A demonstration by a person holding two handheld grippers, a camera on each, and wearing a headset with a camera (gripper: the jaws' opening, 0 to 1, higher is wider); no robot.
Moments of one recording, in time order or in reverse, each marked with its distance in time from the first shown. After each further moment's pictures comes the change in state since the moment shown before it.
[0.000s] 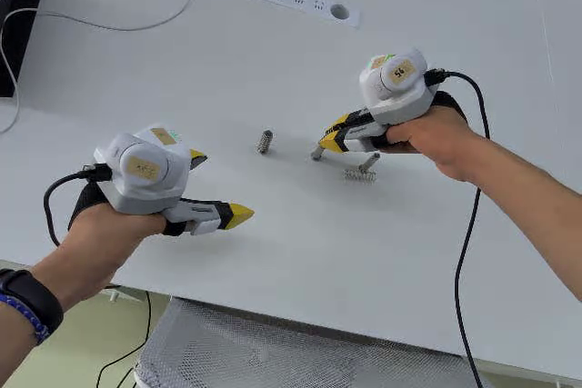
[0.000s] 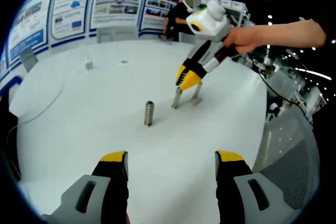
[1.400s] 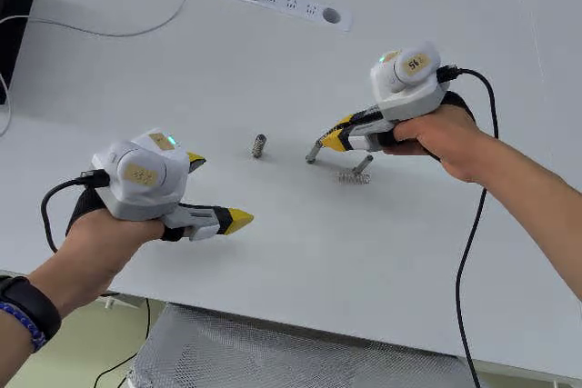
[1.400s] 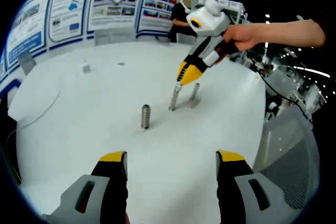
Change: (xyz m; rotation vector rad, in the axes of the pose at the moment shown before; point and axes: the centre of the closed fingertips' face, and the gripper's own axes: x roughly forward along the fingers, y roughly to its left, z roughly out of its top) left arm 0.003 -0.006 0.004 0.018 -0.007 -0.010; right arm -0.007 -0.031 -0.008 0.104 -0.037 0.017
